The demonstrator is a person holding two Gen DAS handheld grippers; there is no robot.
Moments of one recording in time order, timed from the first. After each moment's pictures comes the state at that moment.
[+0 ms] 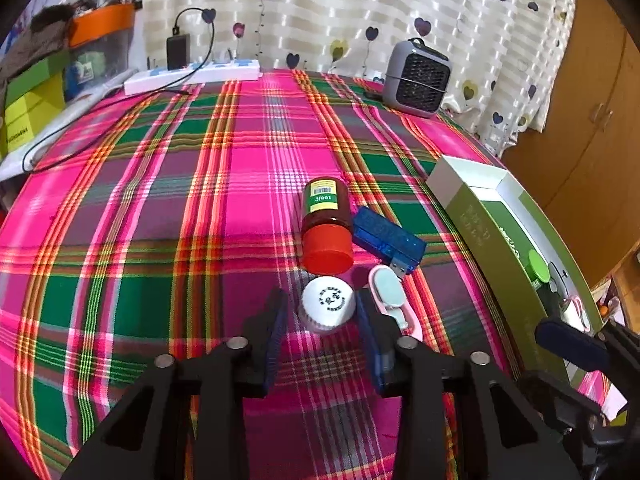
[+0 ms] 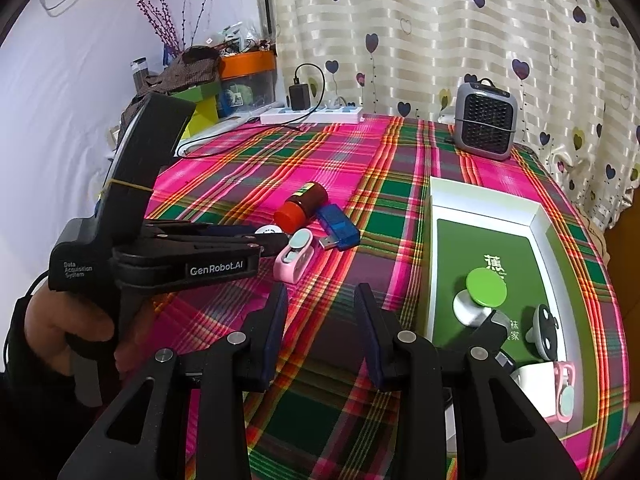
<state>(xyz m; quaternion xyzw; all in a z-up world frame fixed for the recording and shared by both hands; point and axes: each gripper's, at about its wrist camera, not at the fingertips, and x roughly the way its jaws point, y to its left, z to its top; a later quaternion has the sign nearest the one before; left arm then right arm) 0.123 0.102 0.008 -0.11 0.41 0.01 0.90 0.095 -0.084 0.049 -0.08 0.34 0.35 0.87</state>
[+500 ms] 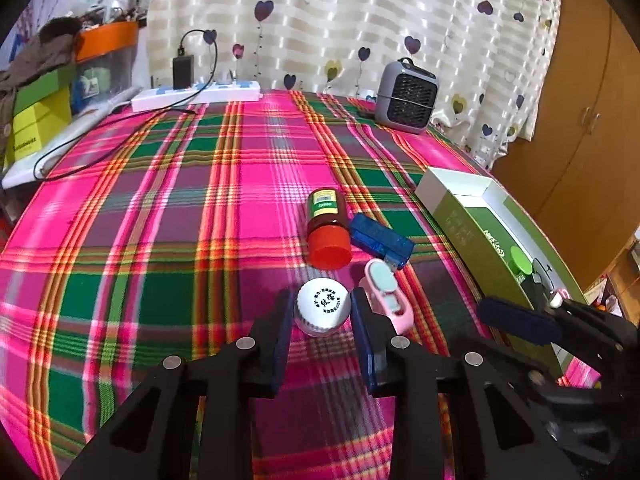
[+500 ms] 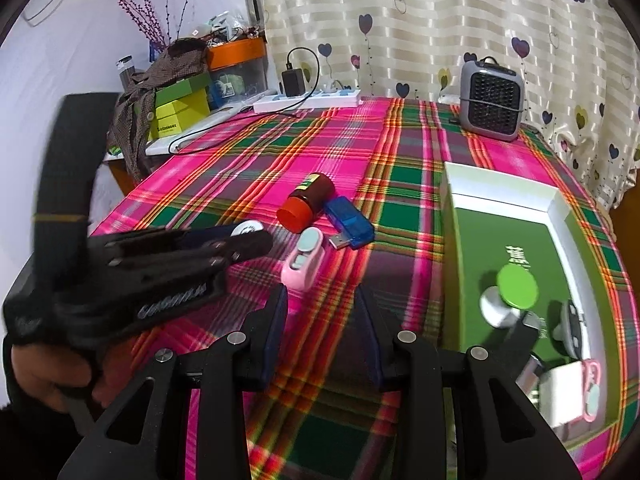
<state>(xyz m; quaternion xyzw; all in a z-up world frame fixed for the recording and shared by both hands) 0.092 0.106 0.019 -0.10 0.38 0.00 0.92 0.109 -0.060 0.041 -0.07 0.38 0.34 0.86</state>
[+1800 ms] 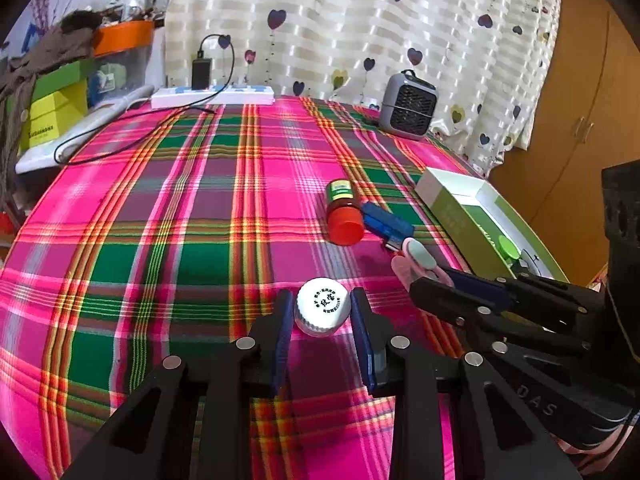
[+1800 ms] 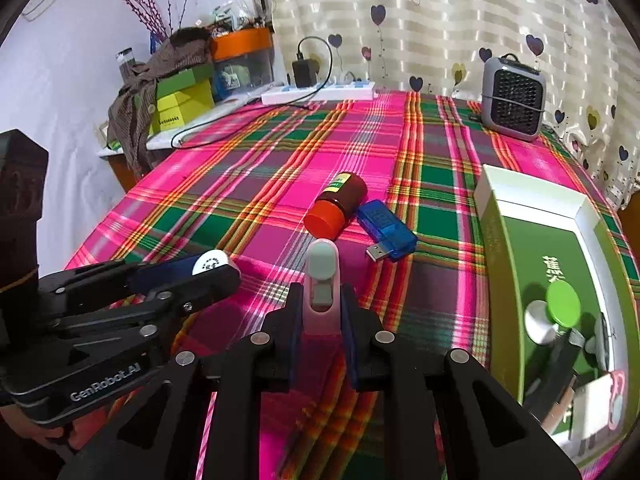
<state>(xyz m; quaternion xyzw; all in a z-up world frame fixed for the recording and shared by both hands) 0.055 0.117 0.025 -0.11 0.36 0.00 0.92 0.109 -0.030 0.038 -0.07 0.39 0.34 0.86</state>
